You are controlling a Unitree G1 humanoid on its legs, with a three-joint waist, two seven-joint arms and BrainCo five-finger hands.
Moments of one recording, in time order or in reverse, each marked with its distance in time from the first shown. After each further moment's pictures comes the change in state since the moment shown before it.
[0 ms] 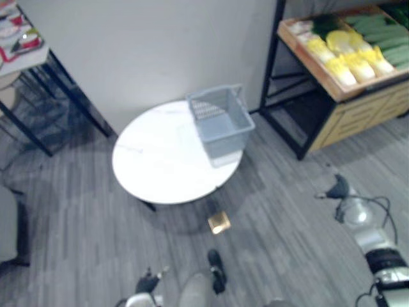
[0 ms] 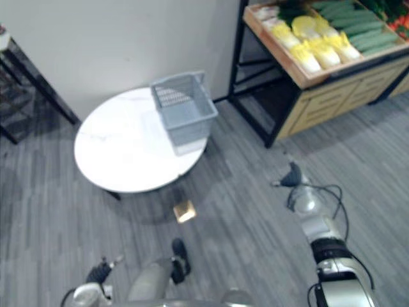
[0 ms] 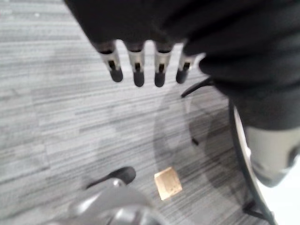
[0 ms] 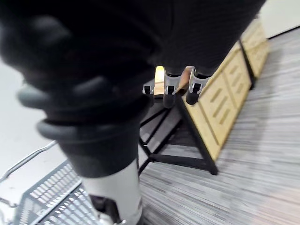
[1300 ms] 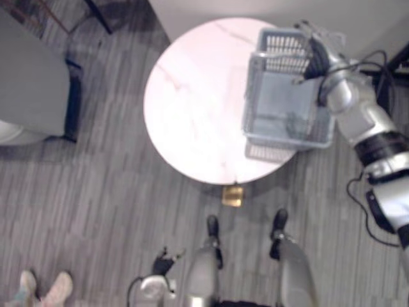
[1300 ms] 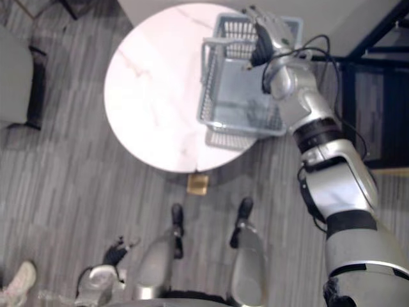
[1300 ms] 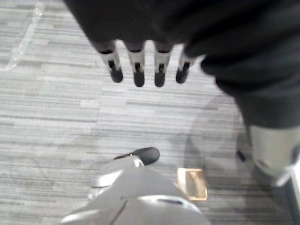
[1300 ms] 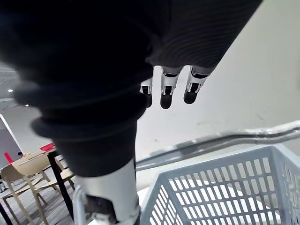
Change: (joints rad) left arm -0.117 0.012 -0.154 -0.069 -0.001 -0.026 0.041; right arm -0.965 -0.093 0.391 0.287 -0.075 -0.019 -0.068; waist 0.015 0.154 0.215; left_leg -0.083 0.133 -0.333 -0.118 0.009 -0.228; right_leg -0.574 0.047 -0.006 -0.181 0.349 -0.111
